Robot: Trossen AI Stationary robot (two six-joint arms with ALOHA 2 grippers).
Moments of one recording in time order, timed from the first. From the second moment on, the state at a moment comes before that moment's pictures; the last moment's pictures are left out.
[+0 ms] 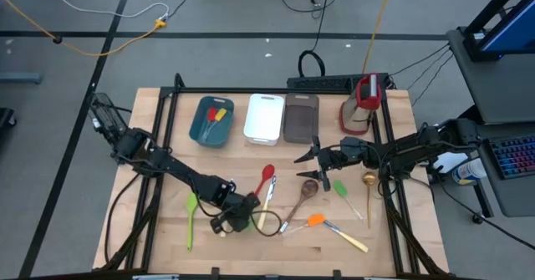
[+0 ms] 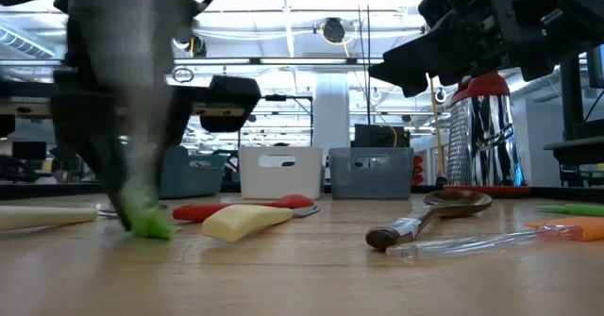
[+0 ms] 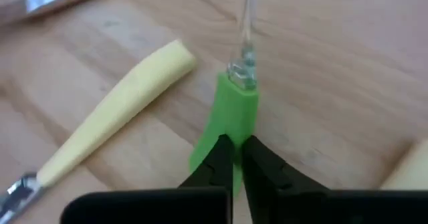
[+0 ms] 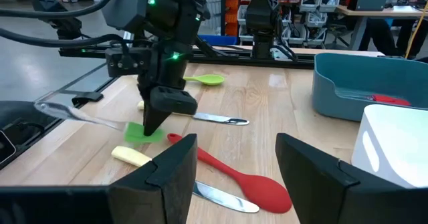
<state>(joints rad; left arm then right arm) -0.38 1.88 0.99 -0.24 0.15 0.57 0.00 1.29 0.35 0.79 -0.19 0.00</state>
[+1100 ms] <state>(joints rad) -0.36 1.47 0.99 -0.59 -0.52 0.42 0.00 1.29 0.35 0.79 -0.19 0.02</state>
